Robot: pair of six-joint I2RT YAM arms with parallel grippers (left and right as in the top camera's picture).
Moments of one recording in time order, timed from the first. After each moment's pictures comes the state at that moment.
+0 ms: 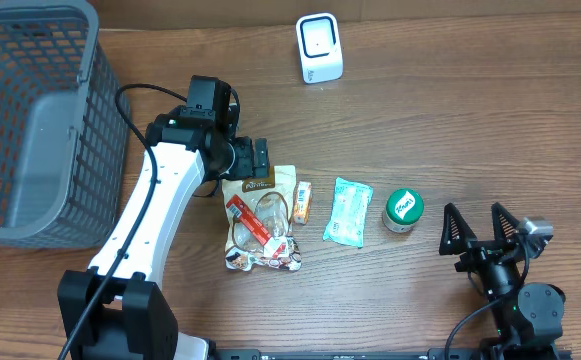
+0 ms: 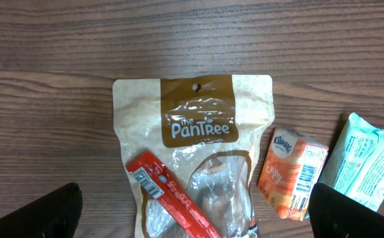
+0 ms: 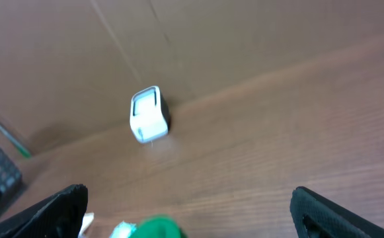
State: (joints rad) left arm -0.16 1.63 1.33 -0.99 0.07 -0.26; right arm 0.10 0.01 0.03 -0.11 -0.09 0.43
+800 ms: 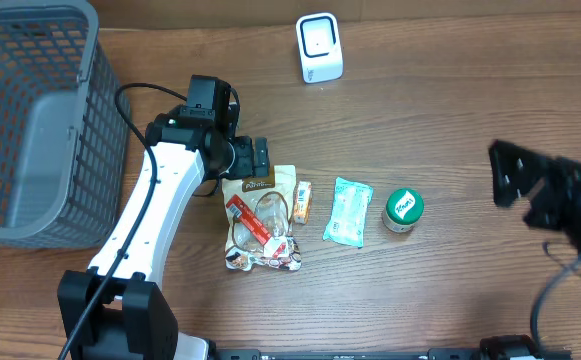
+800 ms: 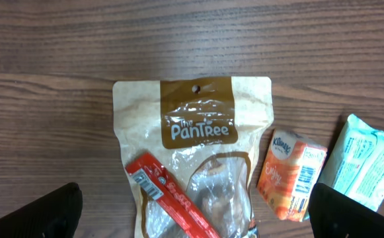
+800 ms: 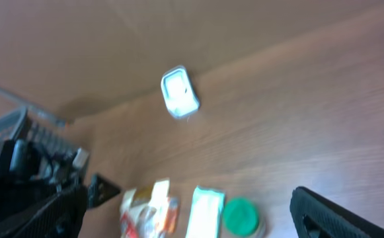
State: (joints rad) left arm -0.16 1.63 1.33 -0.99 0.07 -0.26; right arm 0.10 0.99 1.62 -1.18 -0.19 0.48
